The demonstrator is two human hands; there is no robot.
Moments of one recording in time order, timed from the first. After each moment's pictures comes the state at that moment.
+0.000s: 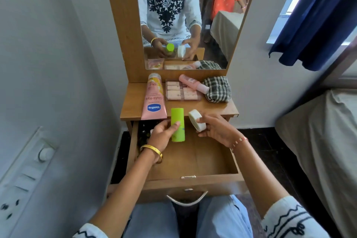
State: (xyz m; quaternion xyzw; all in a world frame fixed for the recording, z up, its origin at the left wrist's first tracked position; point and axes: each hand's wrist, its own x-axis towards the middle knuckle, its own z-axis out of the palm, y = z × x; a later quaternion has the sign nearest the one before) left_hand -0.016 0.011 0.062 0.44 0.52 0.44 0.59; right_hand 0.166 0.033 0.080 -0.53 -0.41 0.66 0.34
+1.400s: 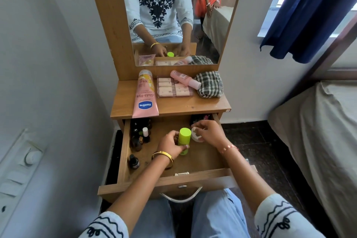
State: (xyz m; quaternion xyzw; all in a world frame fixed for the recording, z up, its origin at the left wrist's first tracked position) left_hand 0.021 0.008 0.015 0.62 0.63 0.23 0.40; right_hand 0.170 0.016 0.049 -0.68 -0.58 0.37 0.26
